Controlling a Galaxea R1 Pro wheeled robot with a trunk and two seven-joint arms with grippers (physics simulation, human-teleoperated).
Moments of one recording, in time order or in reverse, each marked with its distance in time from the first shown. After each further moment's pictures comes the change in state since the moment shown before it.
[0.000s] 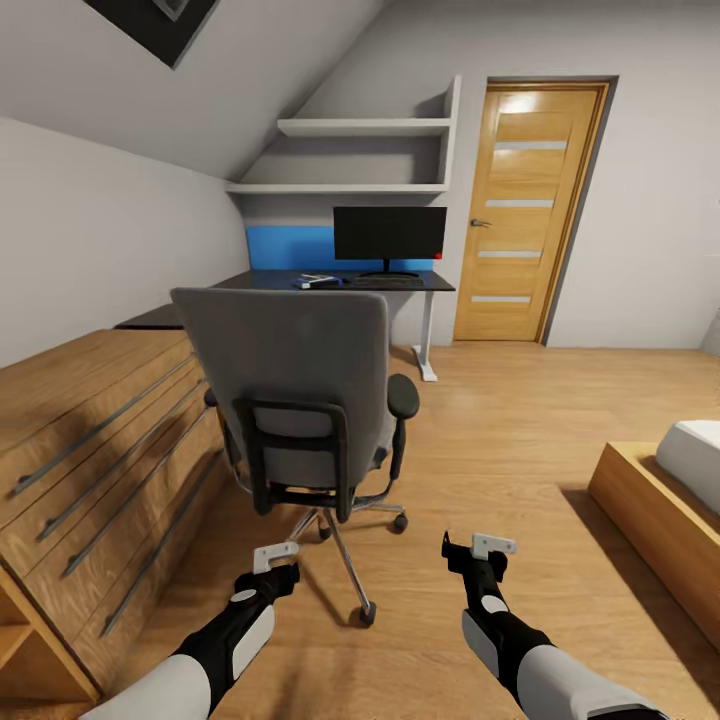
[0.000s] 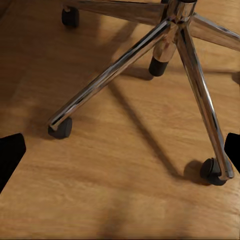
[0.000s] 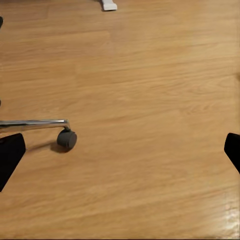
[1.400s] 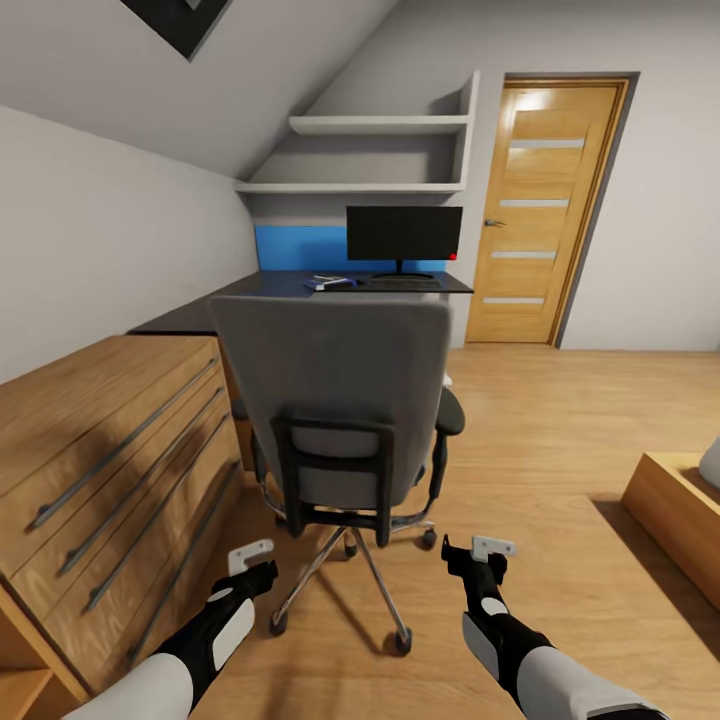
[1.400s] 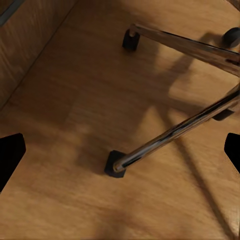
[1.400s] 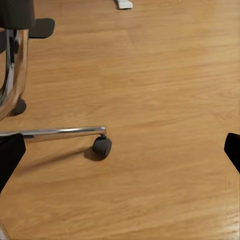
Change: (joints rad) left arm 0.000 0.046 0.099 0.000 0.056 -0.008 0.006; right arm 0.000 0.000 0.001 0.012 0.003 -0.001 0.002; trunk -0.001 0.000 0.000
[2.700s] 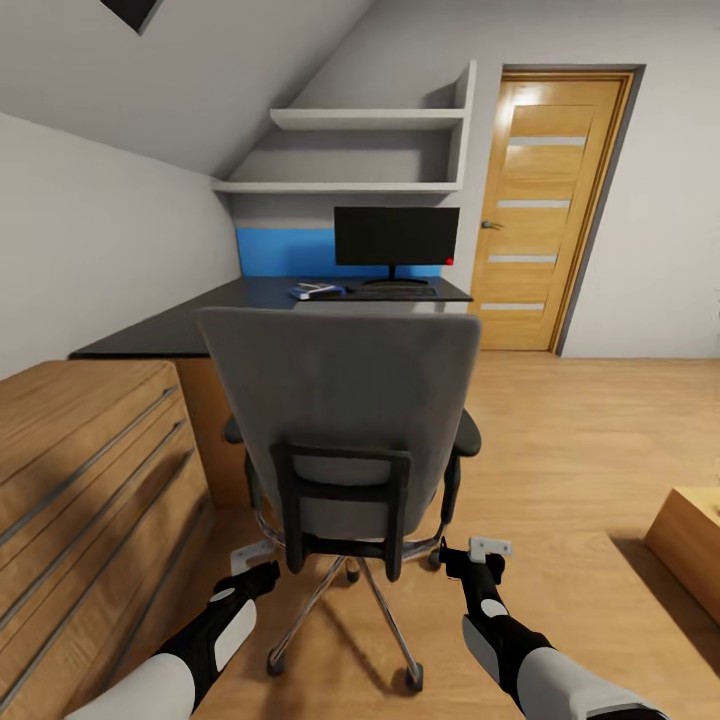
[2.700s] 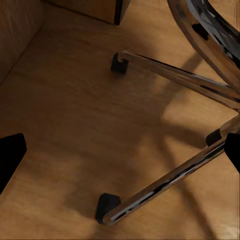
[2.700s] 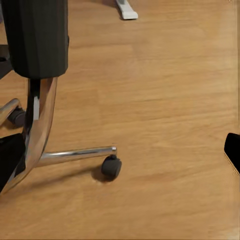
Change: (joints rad) left arm 0.000 -0.005 -0.004 0.001 -0.005 0.000 -0.003; right arm 0.000 0.000 0.001 0.010 0.035 0.000 0.015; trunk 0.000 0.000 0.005
